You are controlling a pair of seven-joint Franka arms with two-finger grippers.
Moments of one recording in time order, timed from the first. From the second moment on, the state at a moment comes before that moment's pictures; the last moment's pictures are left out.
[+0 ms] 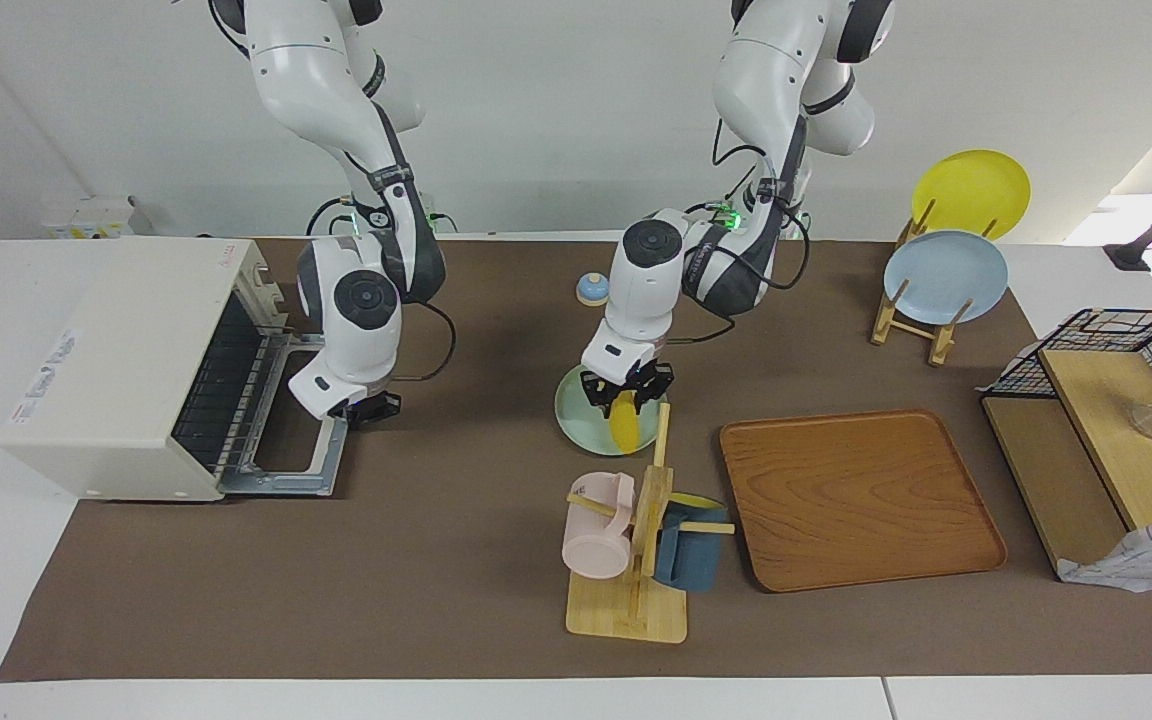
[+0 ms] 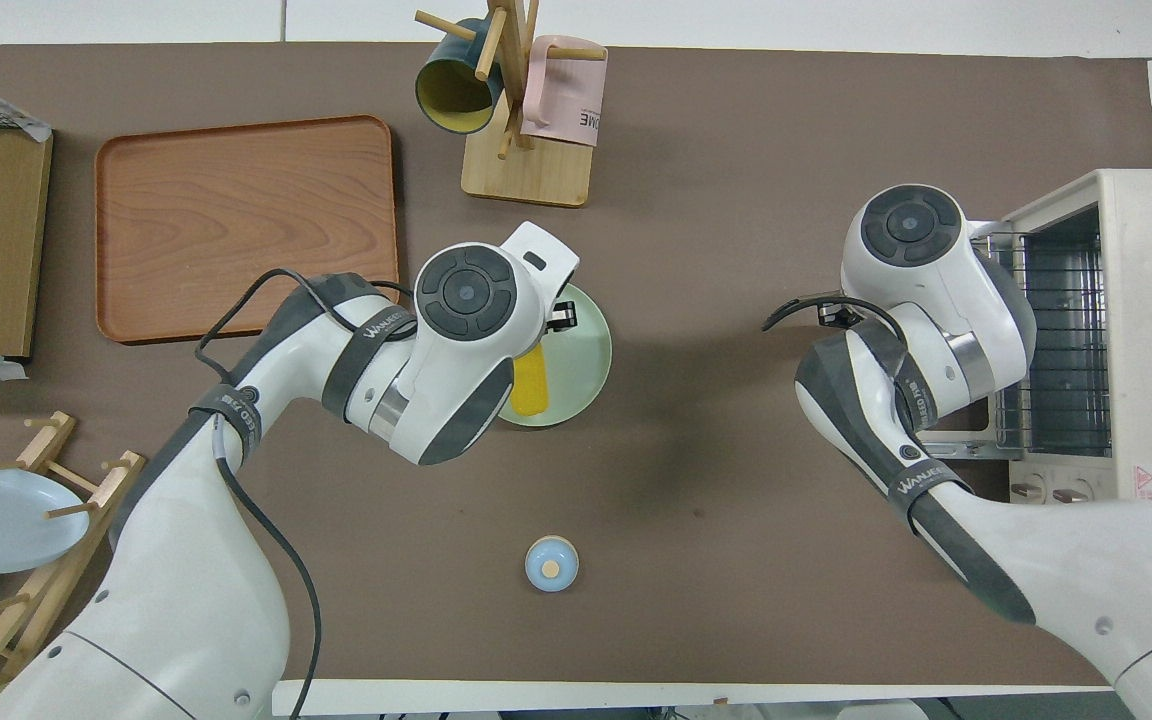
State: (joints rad) left arm -0.74 0.35 0.05 -1.84 -0.01 2.26 -0.75; right arm 0.16 0.27 0.02 -2.00 -0.37 2.09 0.34
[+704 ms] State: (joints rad) left arm -0.23 0.33 0.07 -1.82 -0.01 2.23 -0.13; right arm -0.02 0.09 0.01 -1.86 -0.33 1.82 -0.07
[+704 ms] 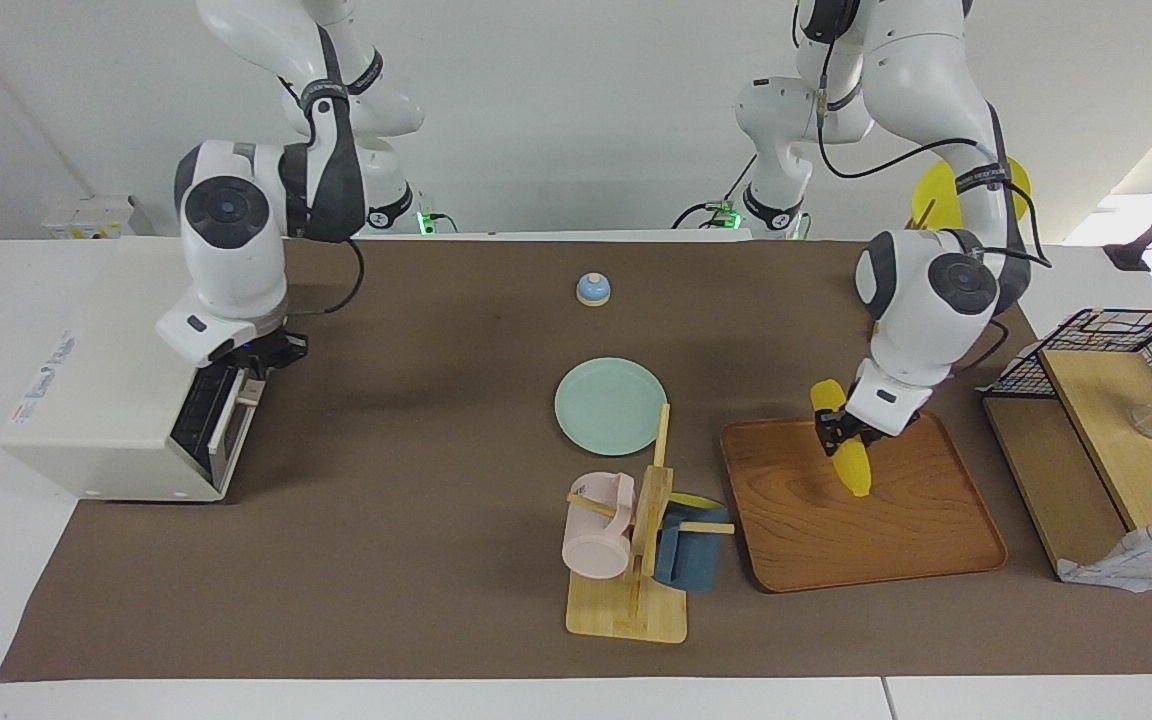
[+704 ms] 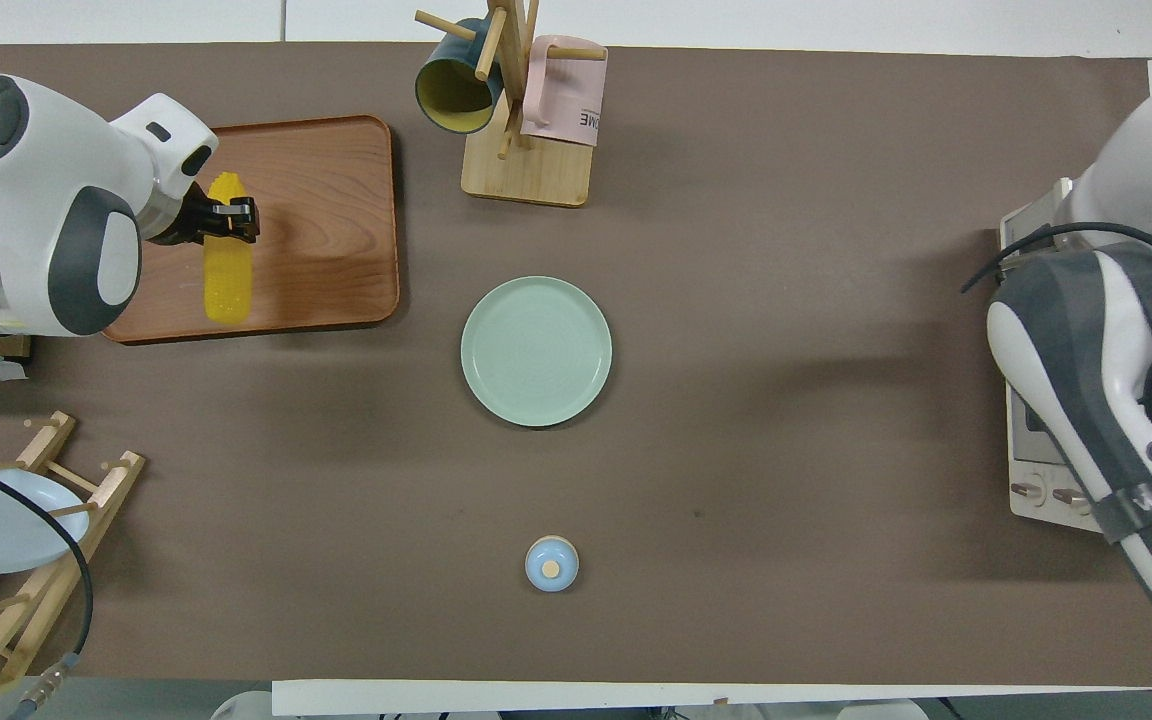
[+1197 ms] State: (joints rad) left arm -0.23 0.43 0.06 -1.72 0.01 2.22 -0.10; right arm -0.05 0.03 0.01 -1.71 -0.06 1.68 -0.08
